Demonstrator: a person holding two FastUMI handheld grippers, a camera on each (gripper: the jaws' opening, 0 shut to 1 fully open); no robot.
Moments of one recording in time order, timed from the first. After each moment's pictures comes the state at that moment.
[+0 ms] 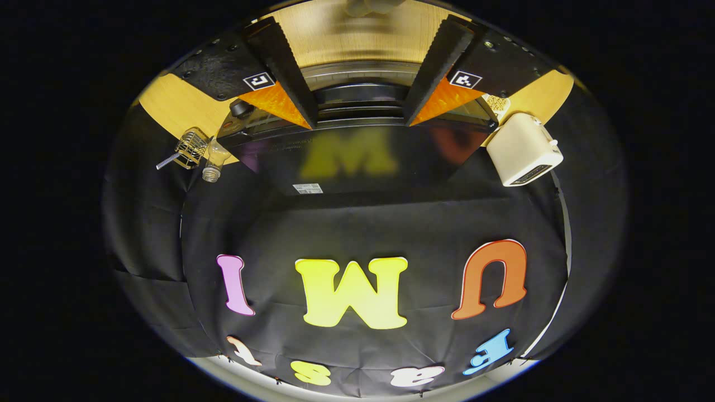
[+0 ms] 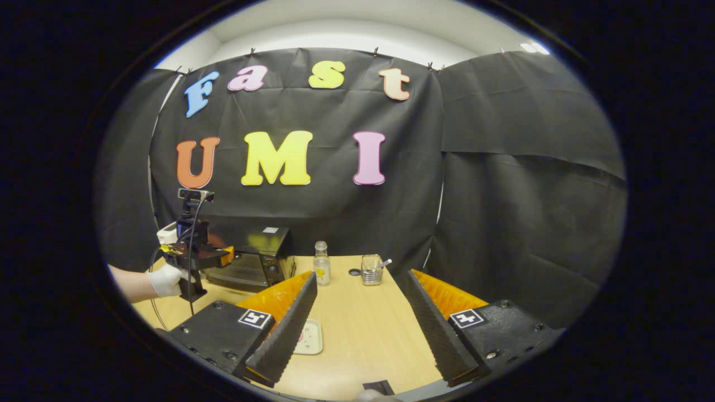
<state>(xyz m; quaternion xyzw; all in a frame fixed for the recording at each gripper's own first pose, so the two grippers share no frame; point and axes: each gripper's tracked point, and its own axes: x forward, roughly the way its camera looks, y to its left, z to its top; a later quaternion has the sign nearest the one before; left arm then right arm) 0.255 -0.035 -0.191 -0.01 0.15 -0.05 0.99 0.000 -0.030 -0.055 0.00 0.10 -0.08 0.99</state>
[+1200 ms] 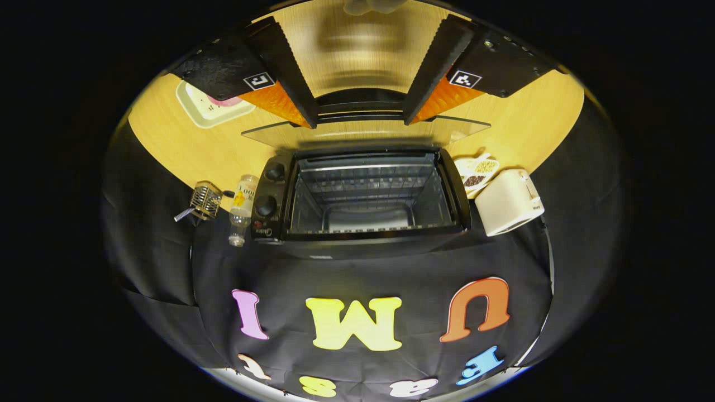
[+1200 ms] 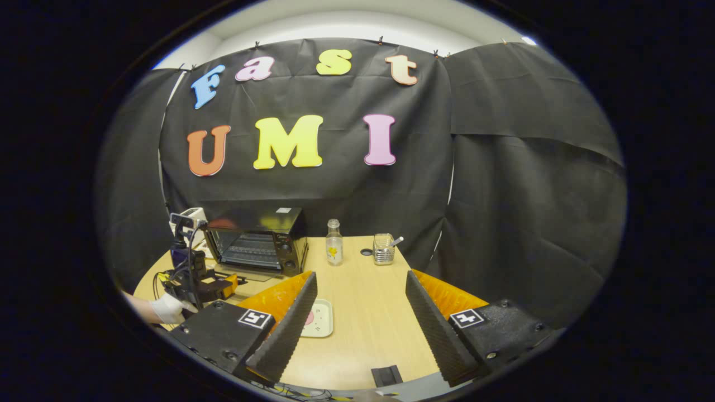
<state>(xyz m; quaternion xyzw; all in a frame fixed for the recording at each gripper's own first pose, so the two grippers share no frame) 0.121 -0.039 -0.291 -0.01 0.24 -0.04 0.97 -0.025 -0.021 -0.093 0.01 0.14 -0.06 0.99</state>
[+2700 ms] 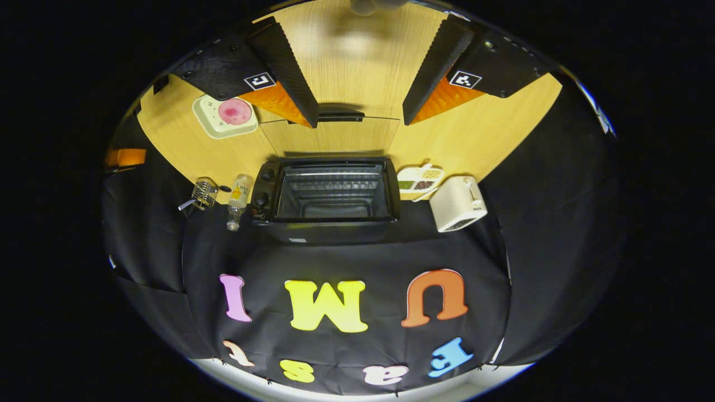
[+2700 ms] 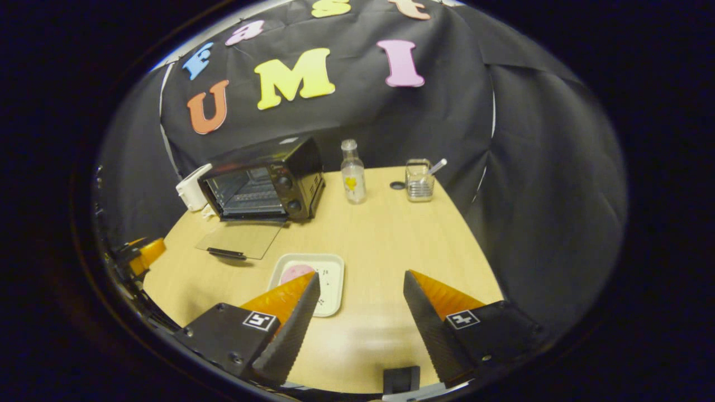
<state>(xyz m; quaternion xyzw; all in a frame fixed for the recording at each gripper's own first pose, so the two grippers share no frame) 0.001 0.025 -0.191 -0.01 0.21 0.03 0.98 0.080 -0.018 -0.273 0.06 0.34 0.05 0.94</state>
